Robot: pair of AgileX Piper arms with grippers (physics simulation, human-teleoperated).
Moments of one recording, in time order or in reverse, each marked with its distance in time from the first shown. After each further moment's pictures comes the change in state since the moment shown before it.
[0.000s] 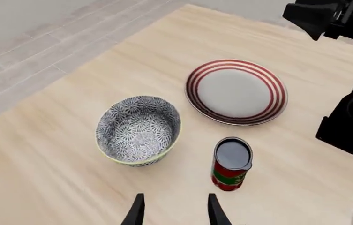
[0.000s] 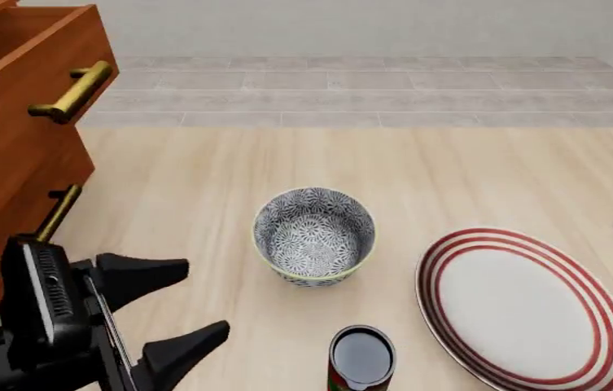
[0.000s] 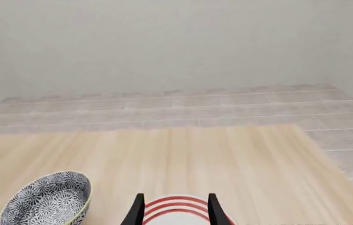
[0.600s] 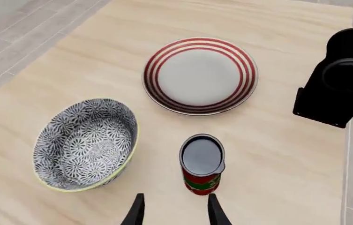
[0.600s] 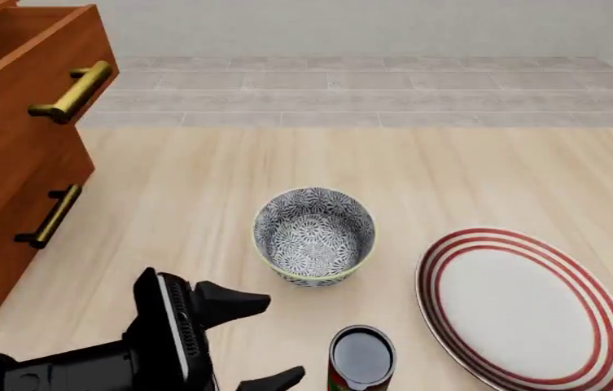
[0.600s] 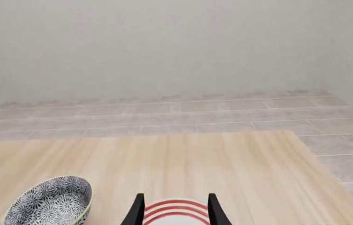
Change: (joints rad) left arm -0.159 0.449 -0.028 -0.334 0.051; right arm -0.011 -0.067 -0.061 0.106 -0.005
